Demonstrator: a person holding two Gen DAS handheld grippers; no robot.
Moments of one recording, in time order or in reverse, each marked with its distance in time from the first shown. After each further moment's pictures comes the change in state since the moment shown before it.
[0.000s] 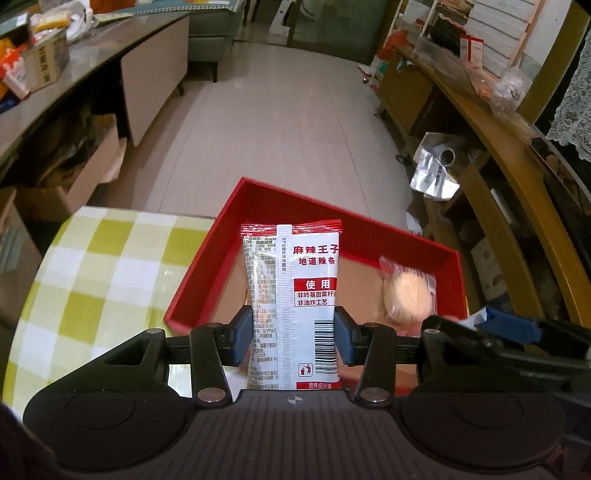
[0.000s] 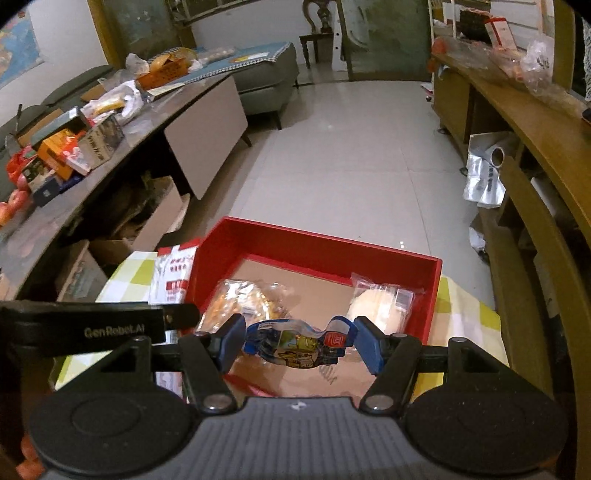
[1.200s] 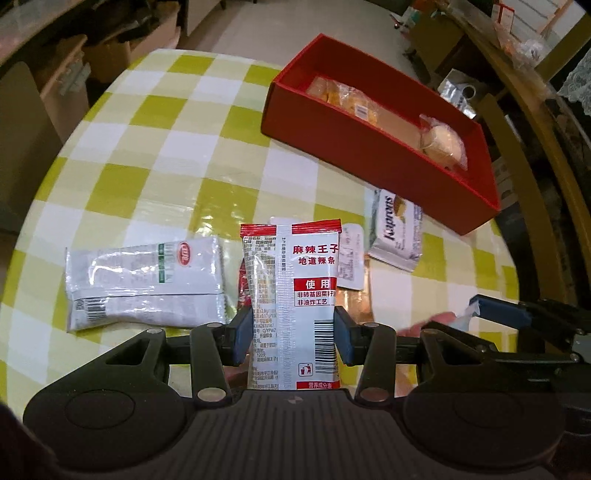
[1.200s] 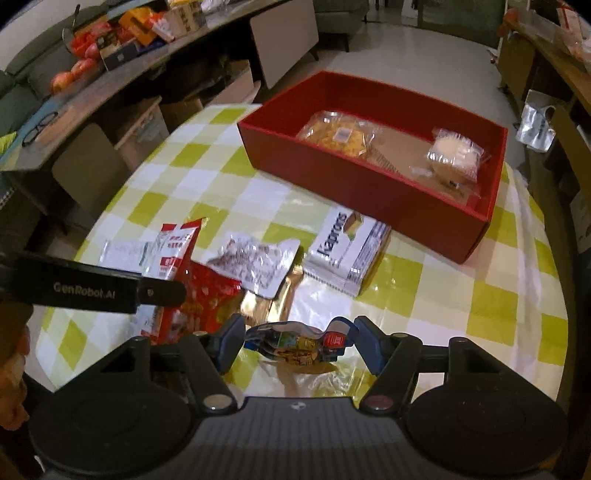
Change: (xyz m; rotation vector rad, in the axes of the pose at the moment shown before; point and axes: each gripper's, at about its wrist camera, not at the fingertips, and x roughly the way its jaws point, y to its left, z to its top) left arm -0.060 0.070 -0.152 -0.118 0.209 -0.020; right arm -0.045 0.063 -0.144 -0.196 0.223 0.083
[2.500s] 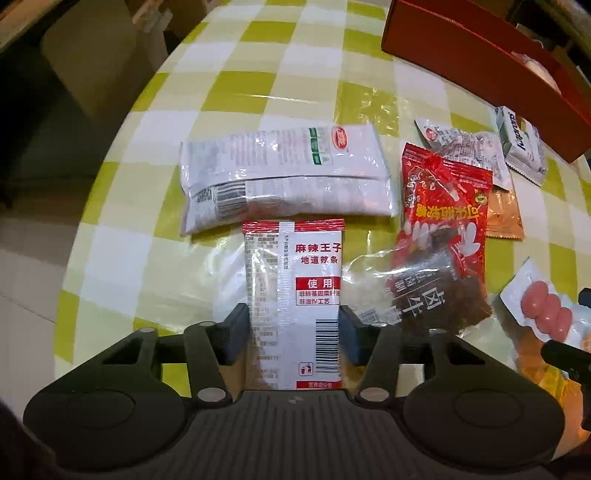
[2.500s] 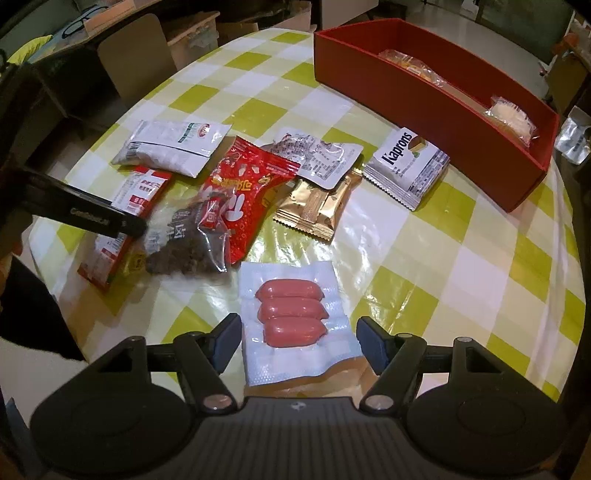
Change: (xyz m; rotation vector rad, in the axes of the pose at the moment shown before) left arm 0.015 0.073 -0.064 0.016 0.092 0.249; right arm 0.016 0.043 -0.063 -0.213 0.155 -0.003
